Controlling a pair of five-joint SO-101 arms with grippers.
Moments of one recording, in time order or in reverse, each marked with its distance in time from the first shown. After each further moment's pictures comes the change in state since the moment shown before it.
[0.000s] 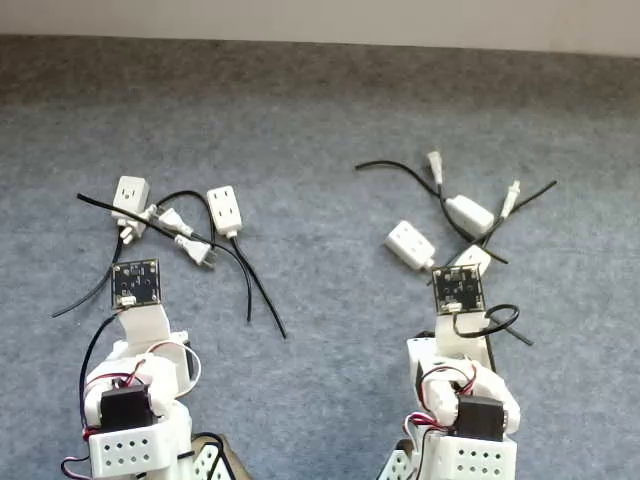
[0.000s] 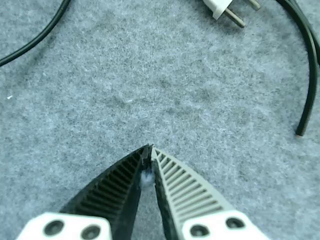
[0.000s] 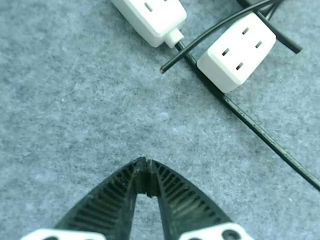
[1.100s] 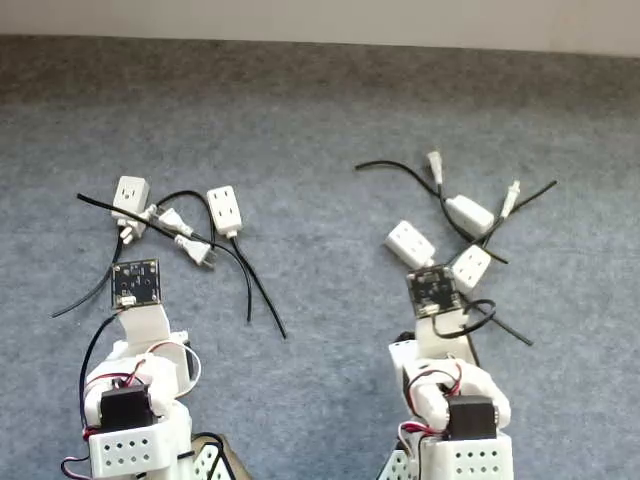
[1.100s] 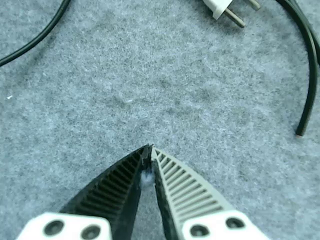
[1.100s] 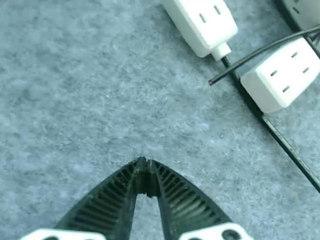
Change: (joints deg) left arm 0.0 0.0 0.0 0.0 0.0; right arm -10.3 0.0 0.0 0.0 0.0
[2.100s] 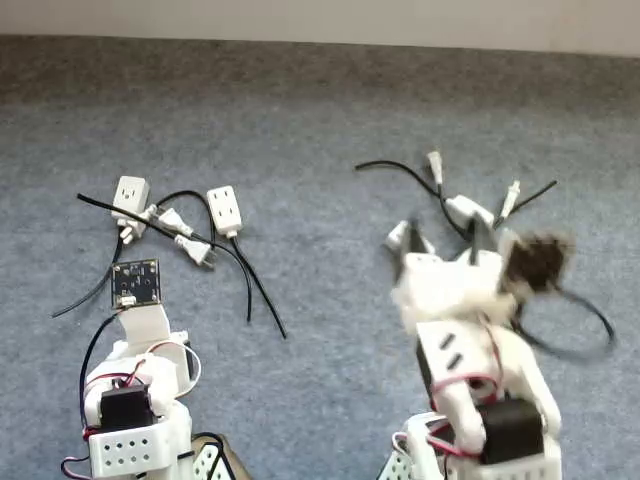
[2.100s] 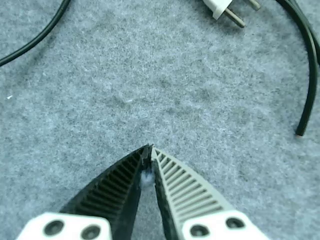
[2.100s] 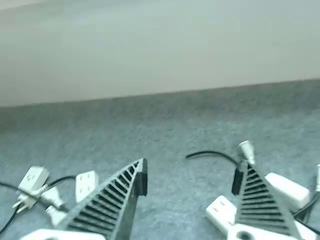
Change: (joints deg) left arm 0.0 0.0 0.0 0.0 0.0; right arm -9.2 27.4 -44.1 -18.6 -24.3
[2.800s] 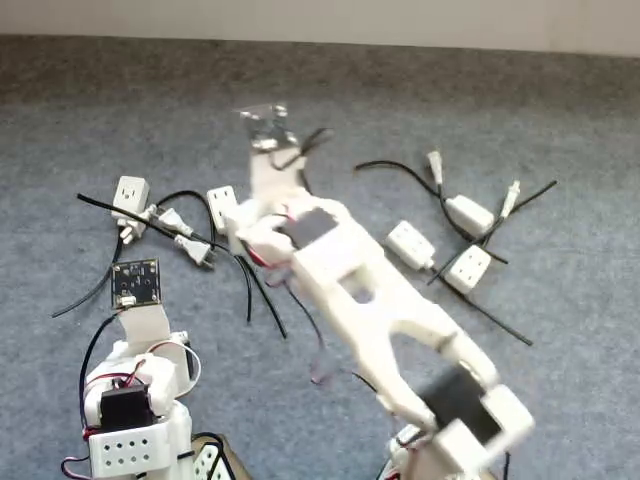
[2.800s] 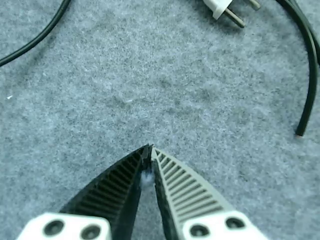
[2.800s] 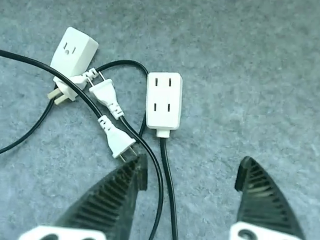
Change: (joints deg) left arm 0.0 0.0 0.0 0.0 0.0; right arm -25.6 78.8 -39.4 -8.6 -5.5
